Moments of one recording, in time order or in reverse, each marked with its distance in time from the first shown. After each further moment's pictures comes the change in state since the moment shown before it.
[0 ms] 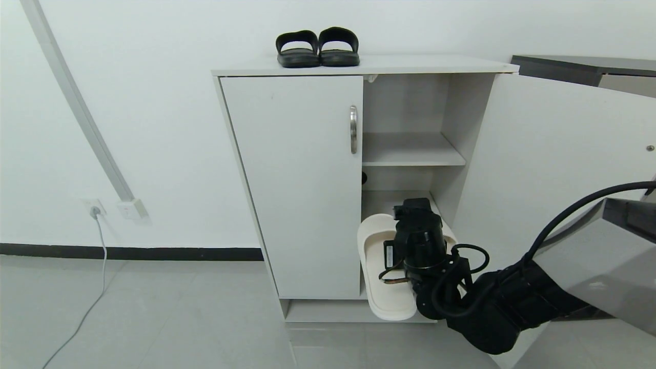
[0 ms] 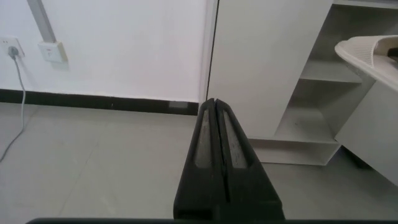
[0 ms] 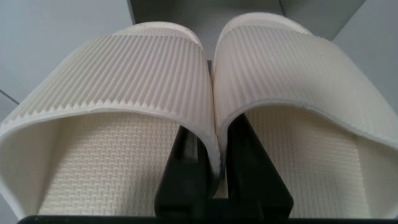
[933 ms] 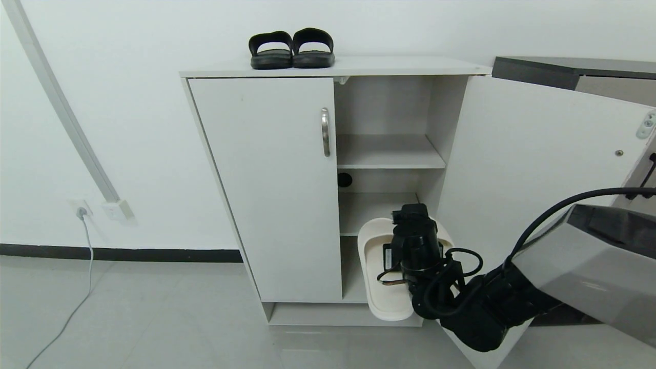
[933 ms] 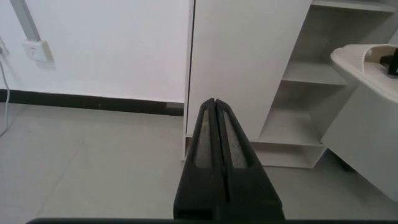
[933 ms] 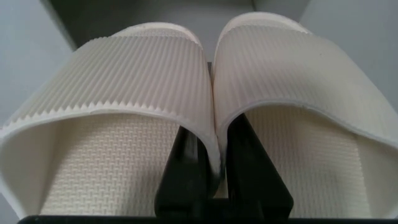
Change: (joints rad) left arm -0.001 0.000 0.000 -0.001 -0.004 -0.006; right arm -0.019 0.058 -0.014 -0.041 0.008 0.006
